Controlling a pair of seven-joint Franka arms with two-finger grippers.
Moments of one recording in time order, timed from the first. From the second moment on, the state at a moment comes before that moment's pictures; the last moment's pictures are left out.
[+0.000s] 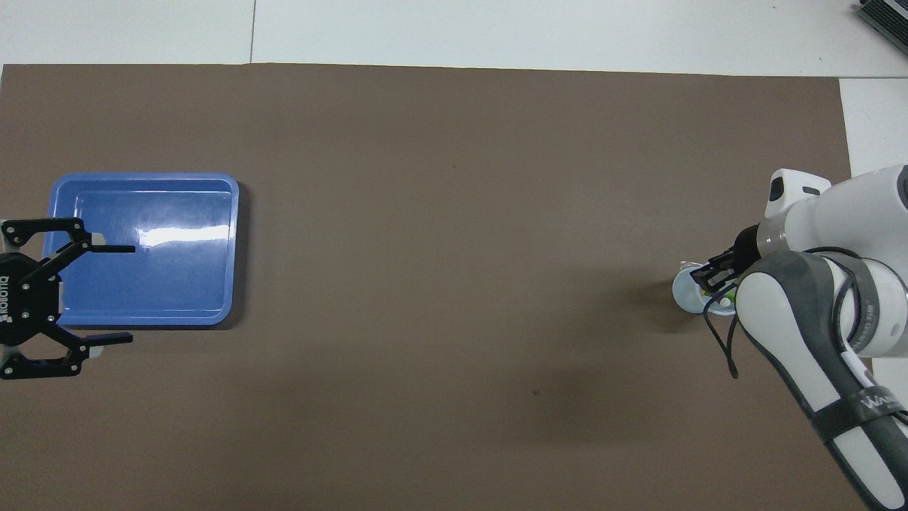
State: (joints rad) left arm 0.11 -0.33 0.03 -2.06 -0.76 1.67 -1.12; right arm -0.11 0.05 0.09 -2.08 0.07 2.06 -0.61
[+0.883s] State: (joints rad) left arm -0.05 -0.35 -0.02 -2.10 -0.79 1.68 -1.16; right arm -0.11 0.05 0.09 -2.11 0.07 2.11 -0.61
